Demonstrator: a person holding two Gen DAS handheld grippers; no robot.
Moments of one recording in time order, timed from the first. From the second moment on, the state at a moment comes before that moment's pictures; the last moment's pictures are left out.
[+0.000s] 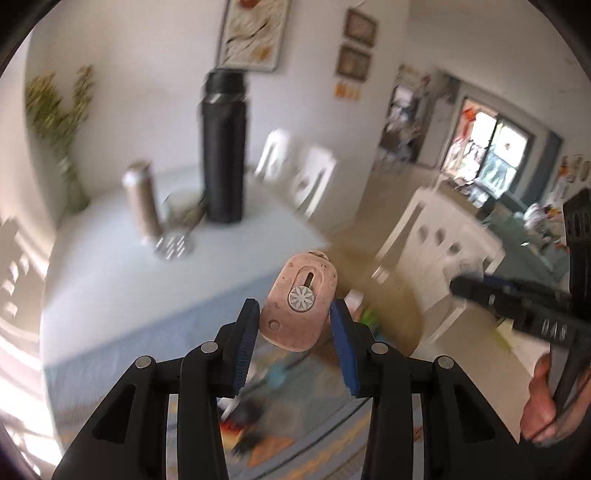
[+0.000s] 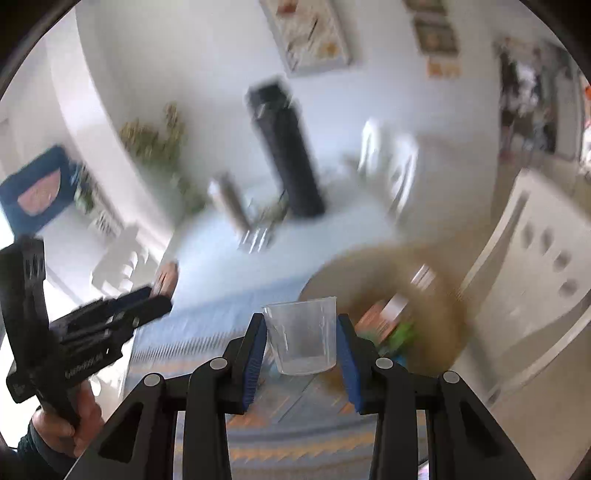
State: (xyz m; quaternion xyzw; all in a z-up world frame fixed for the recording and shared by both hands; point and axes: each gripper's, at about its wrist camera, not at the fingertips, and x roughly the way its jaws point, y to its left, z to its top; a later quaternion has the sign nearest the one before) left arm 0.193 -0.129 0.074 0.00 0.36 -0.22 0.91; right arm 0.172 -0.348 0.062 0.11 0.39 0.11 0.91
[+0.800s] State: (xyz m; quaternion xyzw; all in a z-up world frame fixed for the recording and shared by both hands) left arm 0.277 -0.241 -0.082 -0.02 0.53 -0.25 0.81; right arm 0.251 -0.449 -0.099 0.18 0.60 0.02 0.78
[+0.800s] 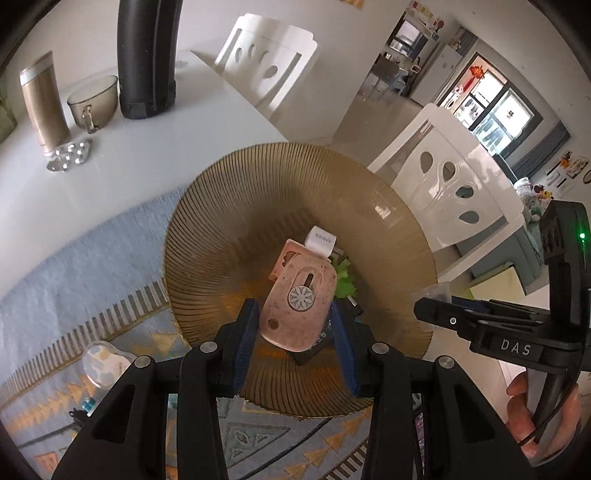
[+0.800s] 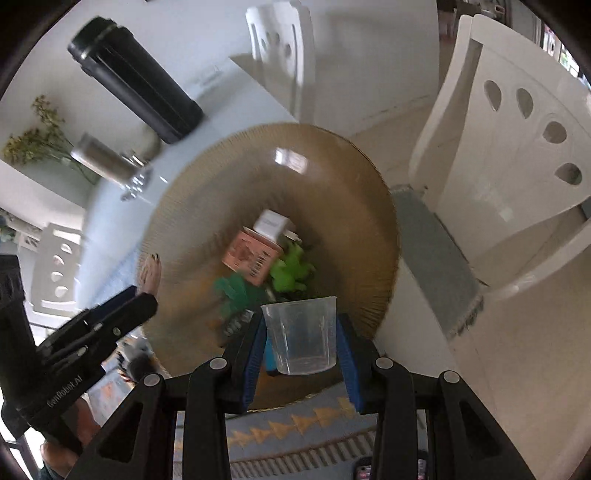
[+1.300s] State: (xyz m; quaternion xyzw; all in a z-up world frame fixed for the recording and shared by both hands) left arm 0.222 -0.092 0.001 -0.09 0.45 -0.13 0.88; right arm 0.208 -0.436 -0.029 0.18 0.52 0.02 0.83
